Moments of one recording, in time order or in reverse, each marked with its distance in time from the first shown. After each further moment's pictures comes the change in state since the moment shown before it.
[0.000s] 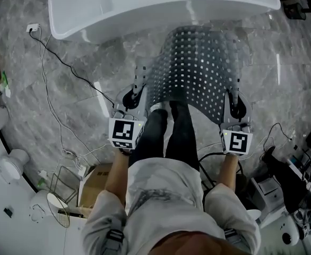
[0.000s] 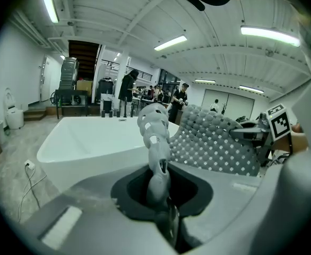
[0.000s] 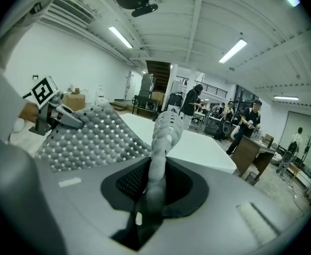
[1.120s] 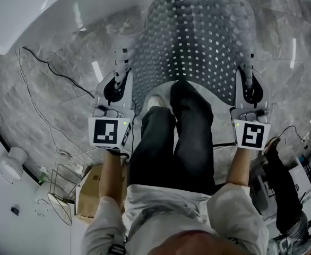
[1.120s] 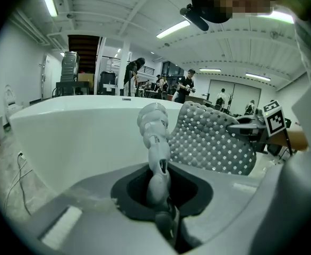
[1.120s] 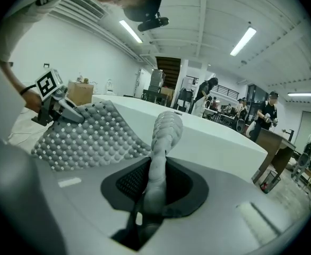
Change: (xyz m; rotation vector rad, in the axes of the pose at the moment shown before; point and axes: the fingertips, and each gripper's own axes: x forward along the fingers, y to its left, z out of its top) left arm 0.203 0.087 -0.176 -0.008 0.058 0.074; right arm 0.230 0.010 -0.200 -0.073 -0.017 0.114
